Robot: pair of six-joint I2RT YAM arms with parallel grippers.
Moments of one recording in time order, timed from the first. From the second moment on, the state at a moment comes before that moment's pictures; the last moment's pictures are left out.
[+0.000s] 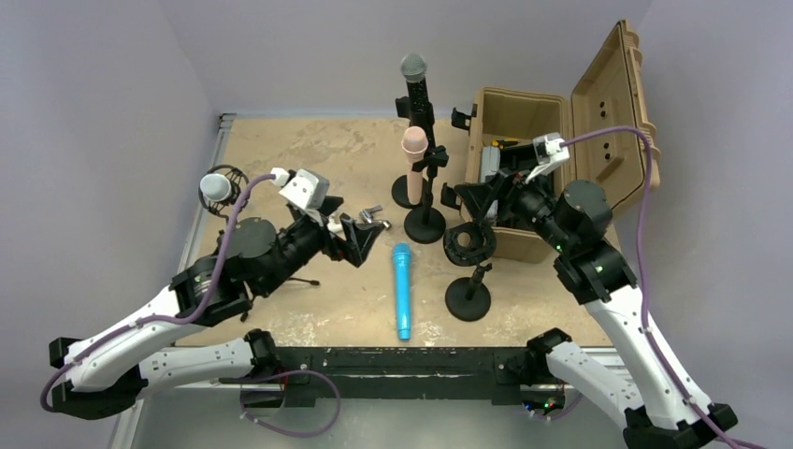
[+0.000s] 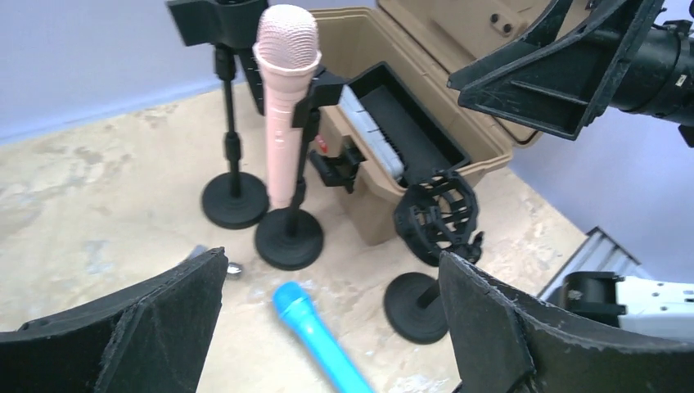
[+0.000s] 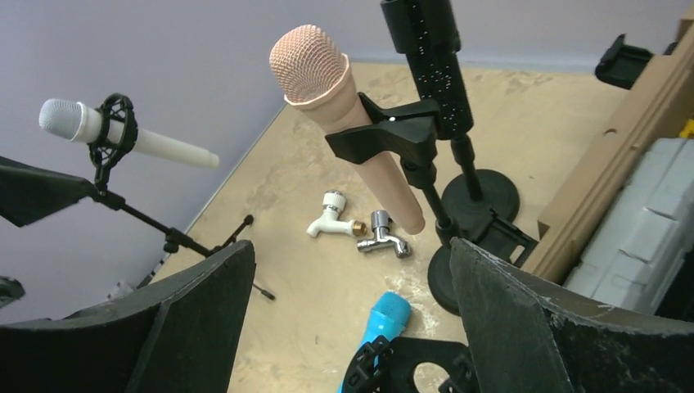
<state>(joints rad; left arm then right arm) -1.10 0.81 1.09 -0.34 -0.39 -0.25 0.42 0.78 1.01 -0.27 -0.18 0.42</state>
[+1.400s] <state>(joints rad) -0.34 0.84 1.29 -0.82 -0.80 -0.23 0.81 0.89 0.99 -0.01 -0.03 0.47</state>
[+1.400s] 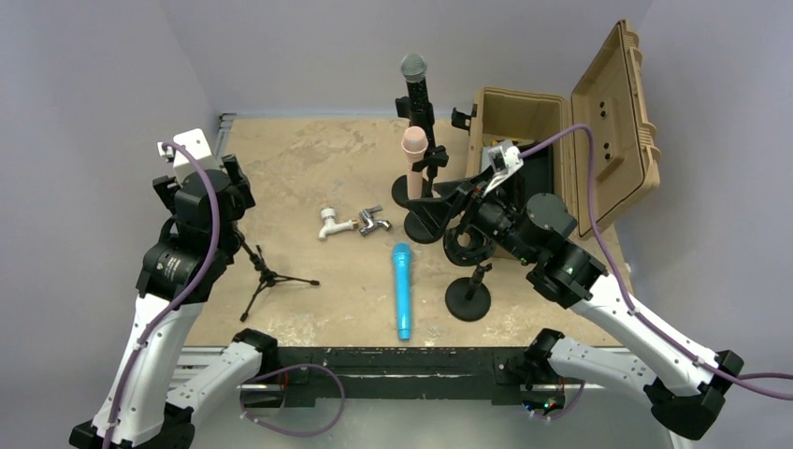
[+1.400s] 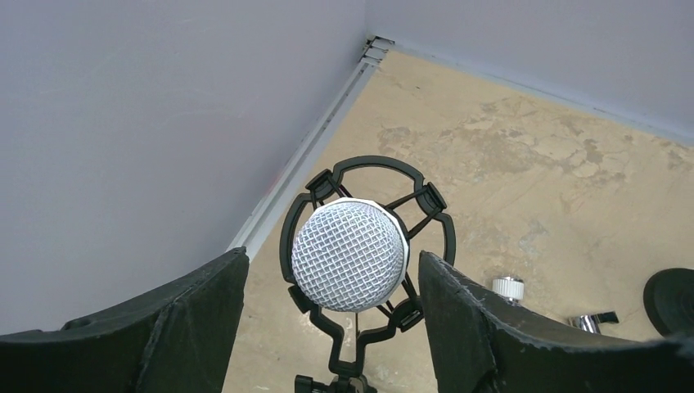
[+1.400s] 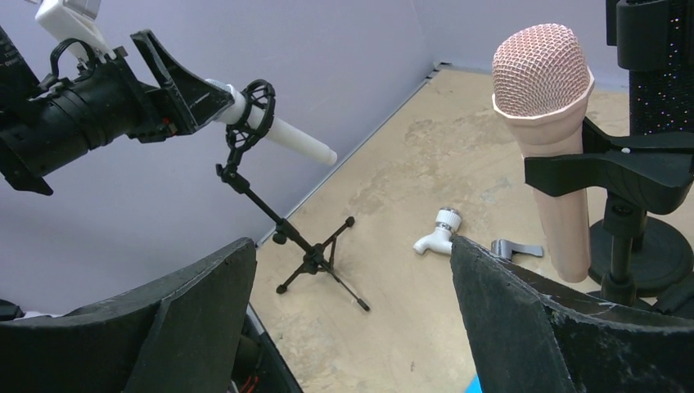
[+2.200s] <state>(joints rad) -0.31 0.83 1.20 -0.71 -0.80 -0.23 0.81 0.86 0.97 -0.02 0.02 0.44</state>
